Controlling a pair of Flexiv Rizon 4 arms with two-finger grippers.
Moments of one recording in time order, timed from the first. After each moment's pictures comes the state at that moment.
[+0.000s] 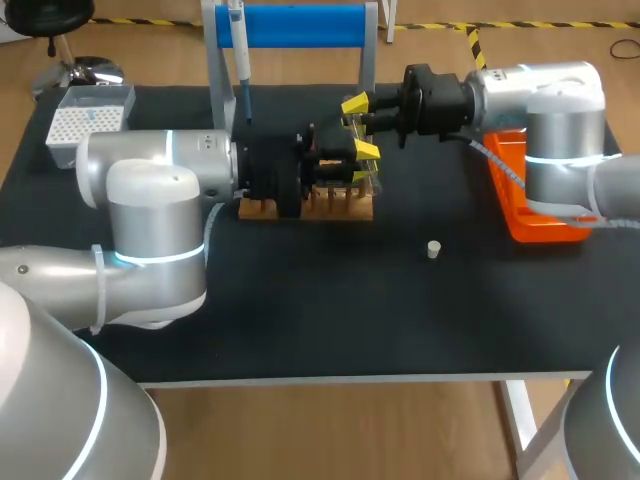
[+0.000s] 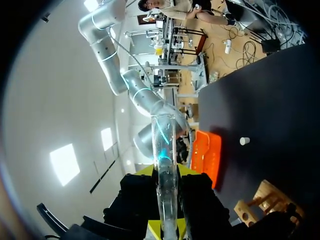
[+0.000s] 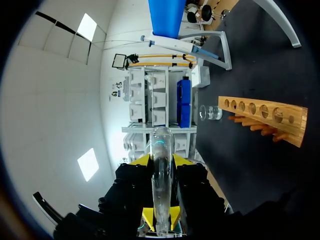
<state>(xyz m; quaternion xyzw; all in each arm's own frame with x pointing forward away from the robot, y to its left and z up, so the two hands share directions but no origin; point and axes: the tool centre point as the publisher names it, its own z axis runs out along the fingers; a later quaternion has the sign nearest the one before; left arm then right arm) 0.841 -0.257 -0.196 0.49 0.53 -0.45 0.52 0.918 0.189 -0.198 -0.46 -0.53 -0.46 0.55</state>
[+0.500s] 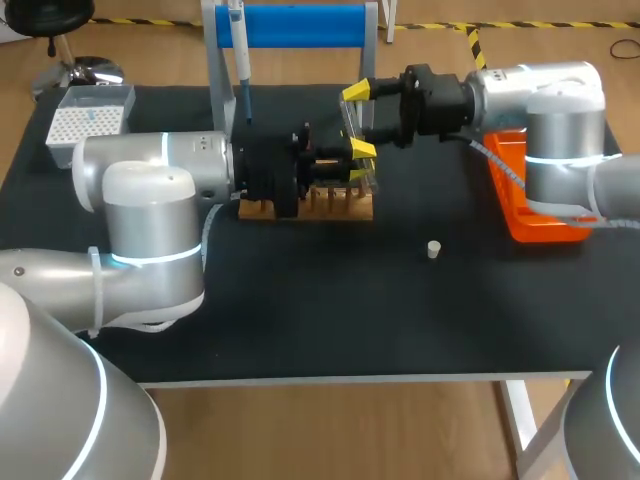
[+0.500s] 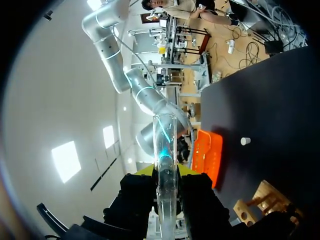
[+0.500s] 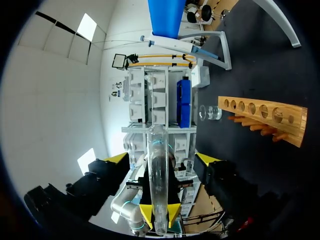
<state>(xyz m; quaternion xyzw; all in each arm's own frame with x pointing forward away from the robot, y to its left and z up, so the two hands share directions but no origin) 0.841 -0.252 -0.194 0.48 0.53 -0.45 0.53 0.918 0.189 -0.199 -0.46 -0.53 -0.46 0.55</state>
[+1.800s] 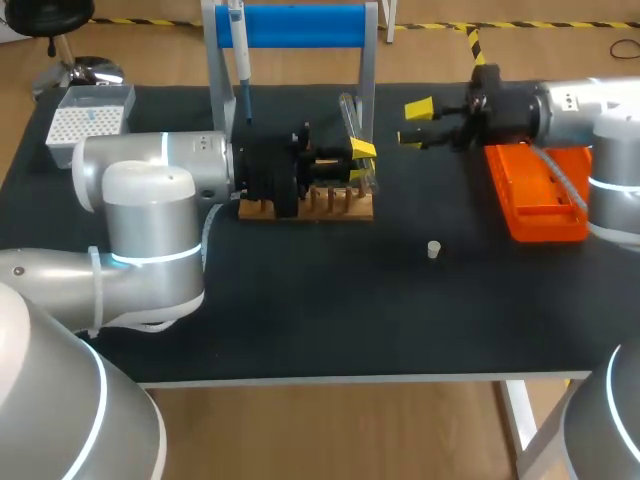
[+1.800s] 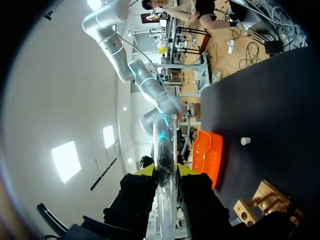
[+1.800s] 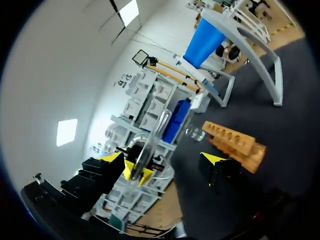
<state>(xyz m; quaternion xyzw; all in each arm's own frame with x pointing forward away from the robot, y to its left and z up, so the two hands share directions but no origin) 0.841 -0.252 -0.194 0.48 0.53 -0.45 0.53 0.905 0.100 -0.214 -0.37 -0.62 -0.58 0.37</state>
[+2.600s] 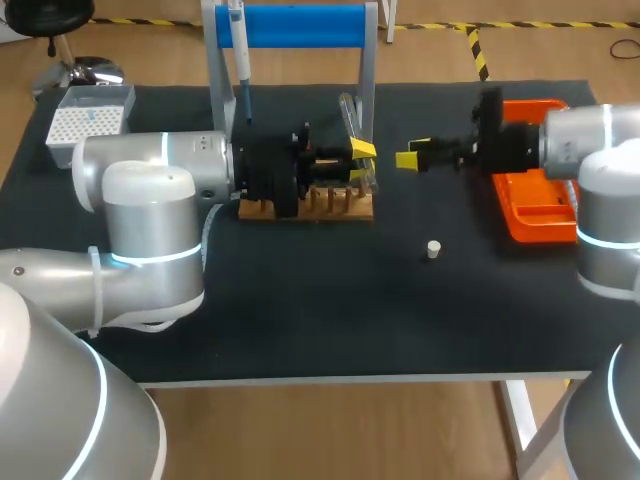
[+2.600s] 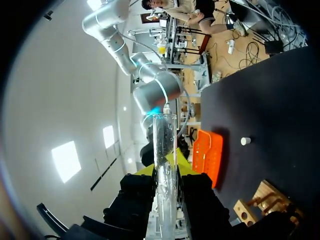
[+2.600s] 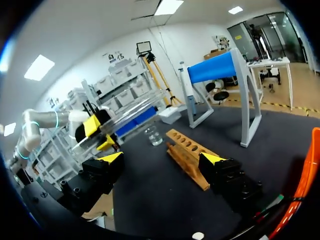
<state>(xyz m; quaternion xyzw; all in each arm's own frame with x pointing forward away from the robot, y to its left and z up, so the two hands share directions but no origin) 0.841 -0.252 -0.194 0.48 0.53 -0.45 0.53 0.891 0.098 -0.258 -0.30 -0.74 -0.59 0.07</state>
